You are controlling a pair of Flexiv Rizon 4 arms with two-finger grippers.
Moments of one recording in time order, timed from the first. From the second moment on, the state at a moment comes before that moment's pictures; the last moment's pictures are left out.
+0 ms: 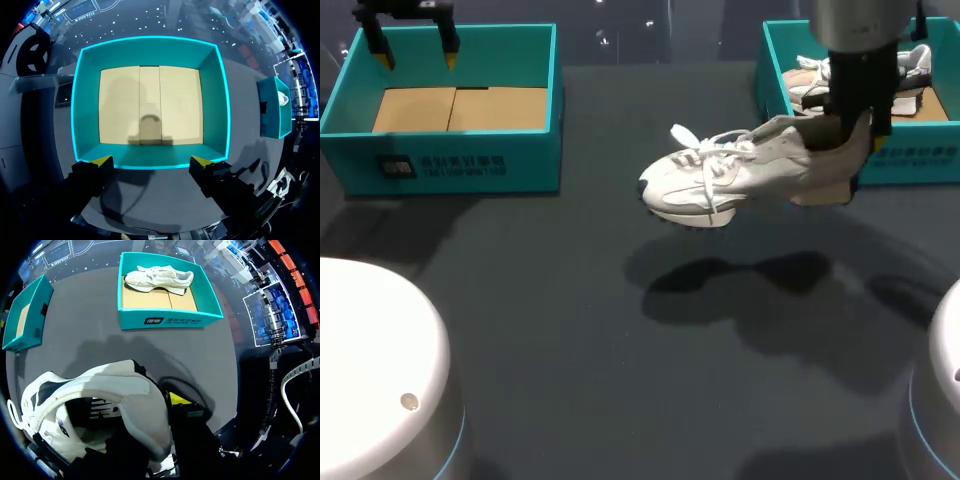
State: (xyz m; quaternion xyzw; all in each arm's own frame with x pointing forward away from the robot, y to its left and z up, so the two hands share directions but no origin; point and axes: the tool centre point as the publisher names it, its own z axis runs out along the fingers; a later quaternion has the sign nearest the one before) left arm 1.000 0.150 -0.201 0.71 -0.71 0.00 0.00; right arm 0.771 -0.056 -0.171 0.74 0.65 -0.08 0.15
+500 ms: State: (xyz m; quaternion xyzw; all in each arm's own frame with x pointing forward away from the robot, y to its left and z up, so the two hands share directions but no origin) left arm 1.000 0.150 -0.201 0.71 -0.71 0.00 0.00; right arm 0.724 0.001 -0.223 0.73 0.65 -0.06 0.18
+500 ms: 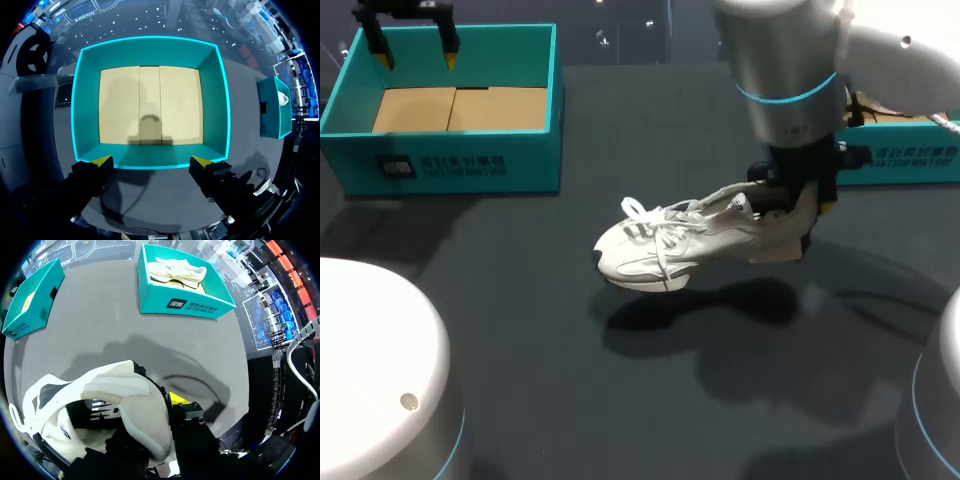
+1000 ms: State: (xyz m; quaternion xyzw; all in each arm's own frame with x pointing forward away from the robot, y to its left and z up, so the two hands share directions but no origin) left arm 1.000 0.150 -0.201 0.71 -0.71 0.00 0.00; right arm 0.706 -0.003 -0.232 0.75 0.63 -0.07 0.19
